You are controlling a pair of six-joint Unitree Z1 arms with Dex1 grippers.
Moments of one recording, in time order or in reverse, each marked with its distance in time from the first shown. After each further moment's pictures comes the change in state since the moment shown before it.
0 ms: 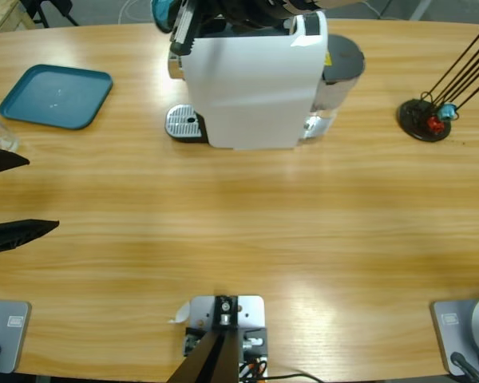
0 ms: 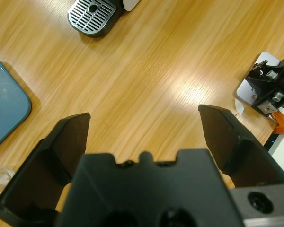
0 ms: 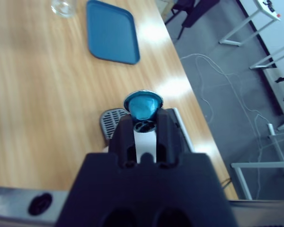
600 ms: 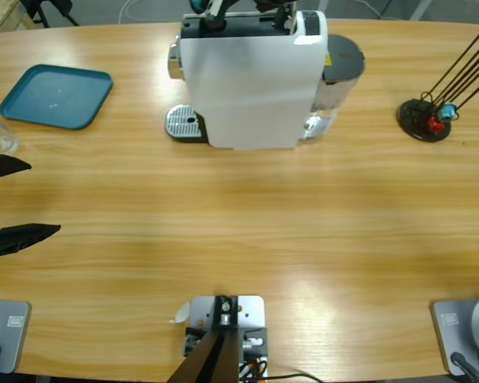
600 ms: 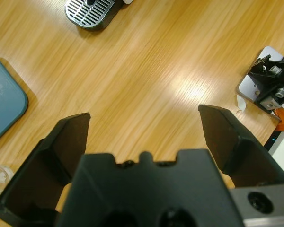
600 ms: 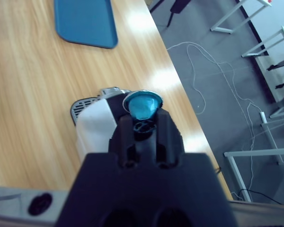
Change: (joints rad) arm 0 0.000 0.000 0.019 -0.004 0.000 -0.001; arm 1 -0.101 0.030 -0.013 -0.007 0.040 -0.040
